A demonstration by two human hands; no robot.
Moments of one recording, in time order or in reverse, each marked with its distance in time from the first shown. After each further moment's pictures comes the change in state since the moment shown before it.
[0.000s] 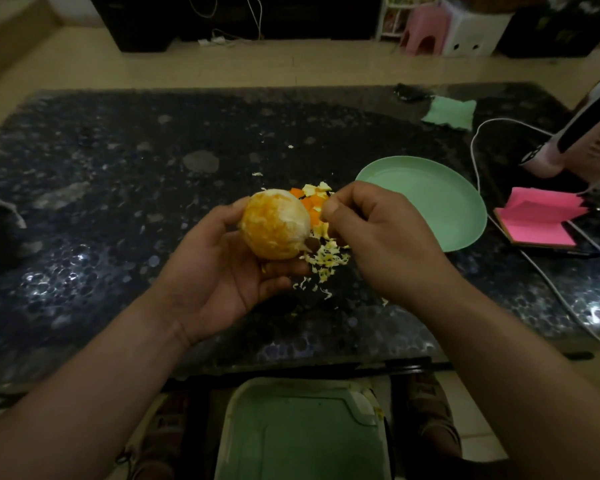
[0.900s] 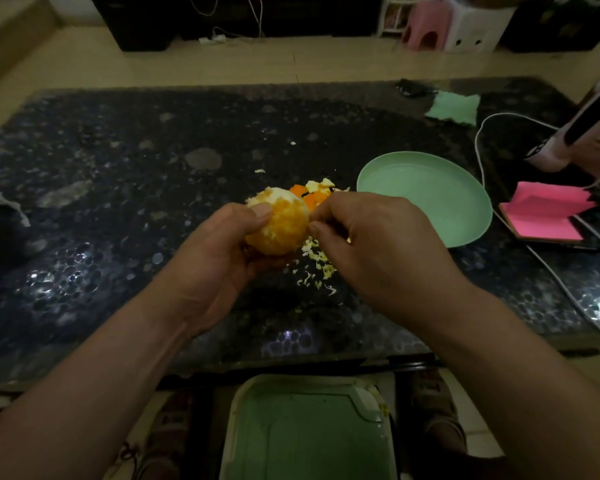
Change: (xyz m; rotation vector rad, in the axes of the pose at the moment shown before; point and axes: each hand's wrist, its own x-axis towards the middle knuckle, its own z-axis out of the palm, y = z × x) left_hand 0.004 -0.003 -0.007 0.216 0.251 0.249; right_hand -0.013 -0.007 0.007 -0.491 0.074 -0.368
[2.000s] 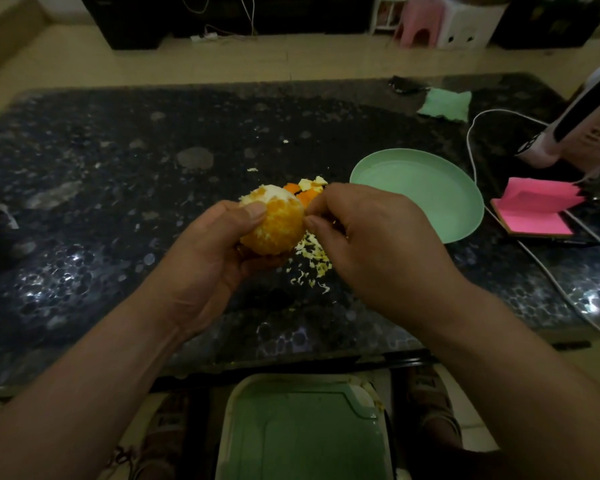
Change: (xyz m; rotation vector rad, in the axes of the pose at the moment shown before) left_hand -0.003 0.004 0.006 0.012 0.005 0.023; right_hand -0.002 0.003 -0.001 0.022 0.061 -0.023
